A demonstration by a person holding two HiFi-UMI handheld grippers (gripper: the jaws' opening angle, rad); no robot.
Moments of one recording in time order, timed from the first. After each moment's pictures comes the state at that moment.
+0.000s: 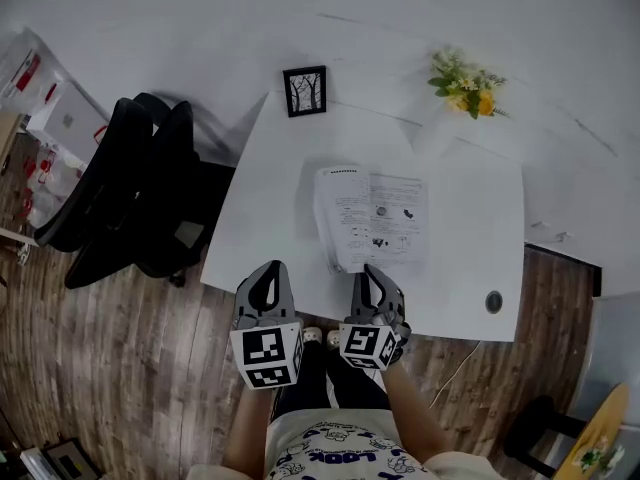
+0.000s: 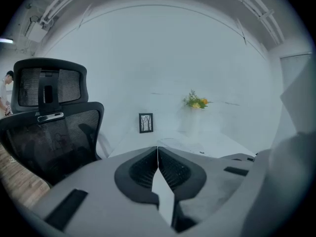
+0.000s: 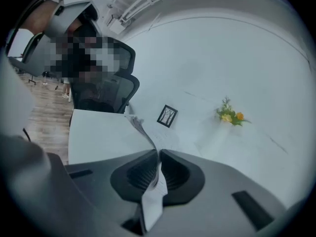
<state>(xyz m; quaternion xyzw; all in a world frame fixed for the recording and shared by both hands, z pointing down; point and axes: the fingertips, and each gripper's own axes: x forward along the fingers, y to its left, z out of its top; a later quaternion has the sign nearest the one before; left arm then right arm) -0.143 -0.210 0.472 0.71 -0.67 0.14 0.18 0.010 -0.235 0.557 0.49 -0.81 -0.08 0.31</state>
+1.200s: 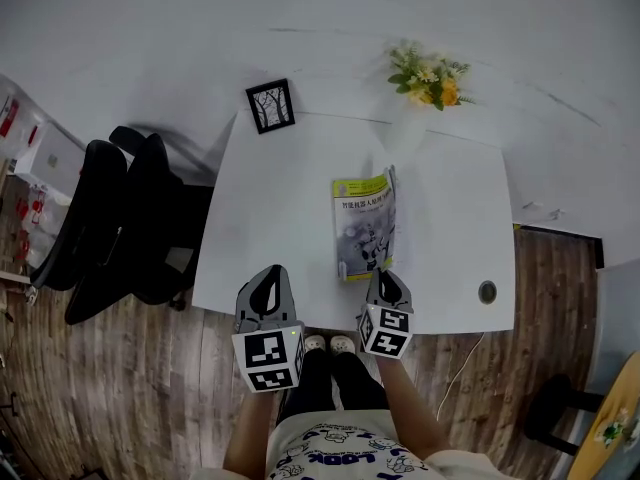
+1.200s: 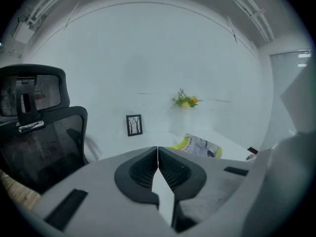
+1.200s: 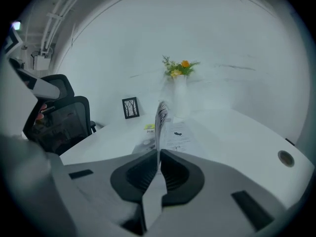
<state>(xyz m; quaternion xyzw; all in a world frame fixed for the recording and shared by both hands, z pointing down) -0.100 -0.239 0.464 0.74 -0.63 0.16 0.16 0.104 -0.257 0.599 0.62 -0.73 0.23 0.17</state>
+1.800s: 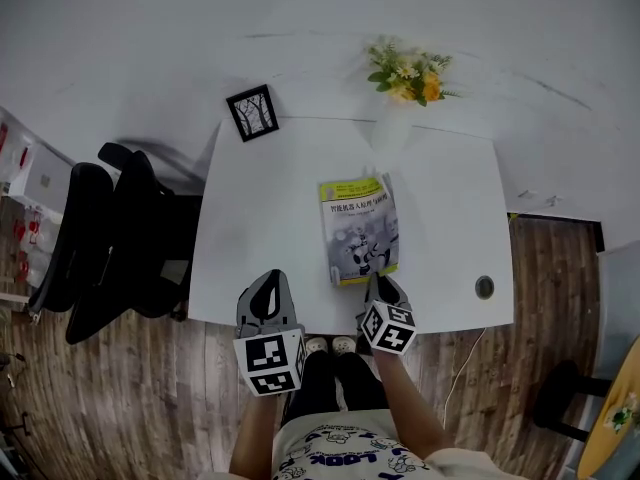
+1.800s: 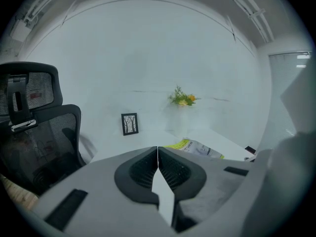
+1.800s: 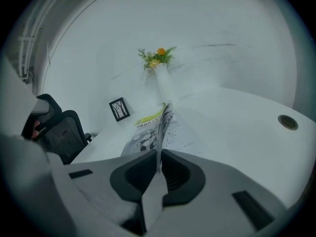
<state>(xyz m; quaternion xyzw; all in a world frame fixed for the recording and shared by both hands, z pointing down) -0.081 -0.251 0.471 0.75 -0.62 0.17 0.17 0.126 -0.257 0.633 0.63 -0.69 0.34 0.12</state>
